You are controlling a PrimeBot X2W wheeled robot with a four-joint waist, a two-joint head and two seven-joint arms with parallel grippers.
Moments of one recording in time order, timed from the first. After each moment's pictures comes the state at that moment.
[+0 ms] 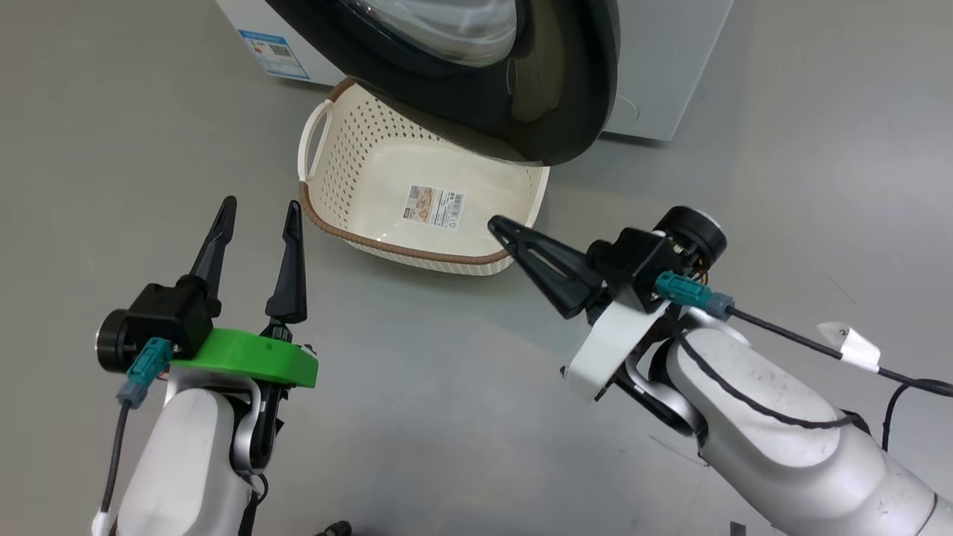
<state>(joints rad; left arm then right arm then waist) -0.12 0.05 -0.14 0.14 -0.29 -0.12 -0.25 -0.43 -0.22 0.87 0.10 0.41 0.12 -0.08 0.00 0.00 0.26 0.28</state>
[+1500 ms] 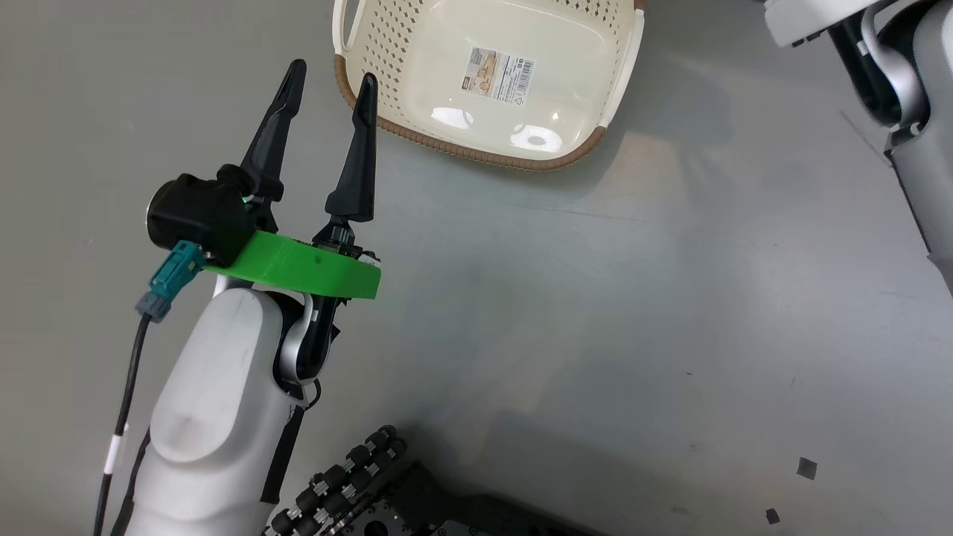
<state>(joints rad) -0.36 0.02 -0.30 0.08 -0.40 -0.13 -0.25 -0.93 -0.35 0.55 0.26 0.37 0.06 -0.12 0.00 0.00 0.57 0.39</state>
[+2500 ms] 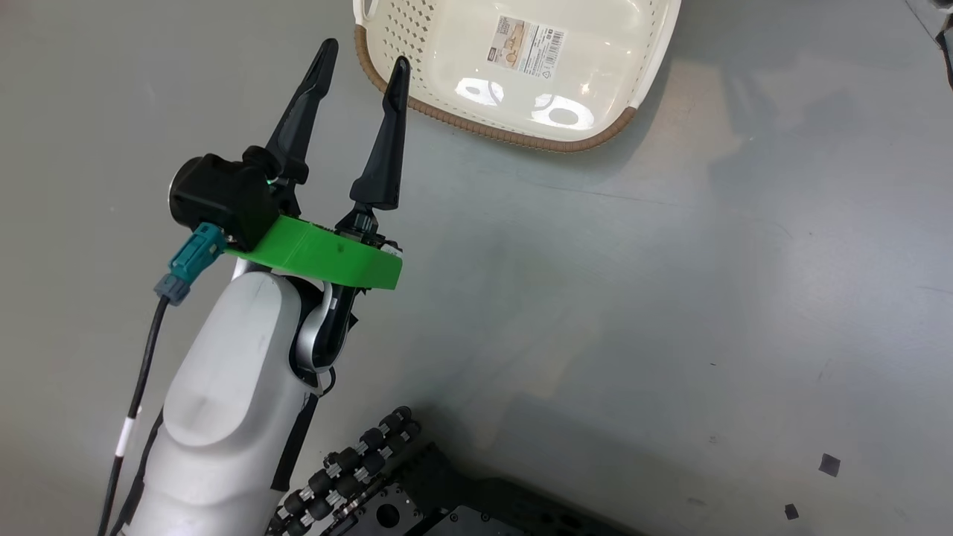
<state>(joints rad) -0.42 0.02 -0.35 0.09 -0.42 -0.13 -0.25 -1.15 -0.32 0.52 0.48 0.33 0.06 -0.15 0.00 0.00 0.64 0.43</state>
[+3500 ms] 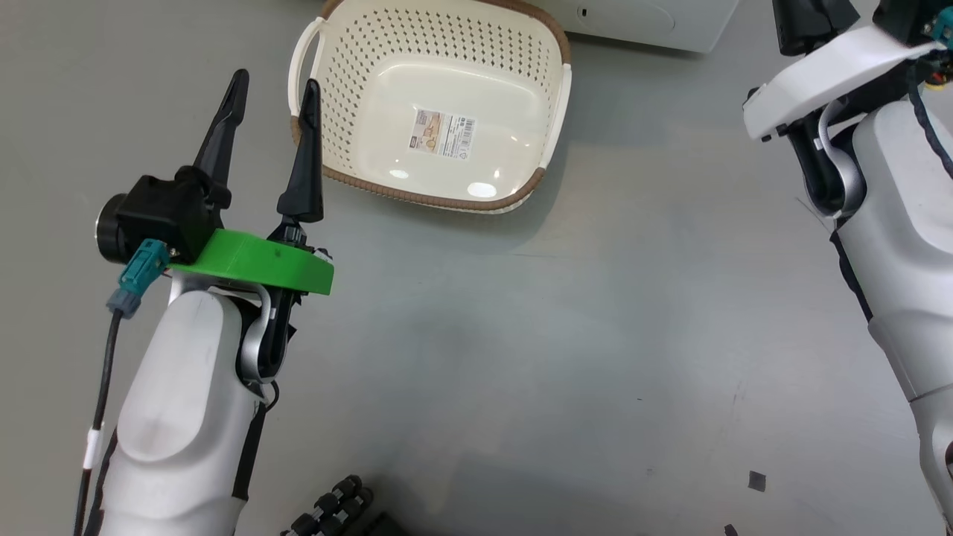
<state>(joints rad) -0.37 0.05 -0.22 0.16 -0.34 -0.13 -0.25 -0.81 -0.26 0.48 0.57 0.47 0.09 -0.25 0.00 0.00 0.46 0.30</state>
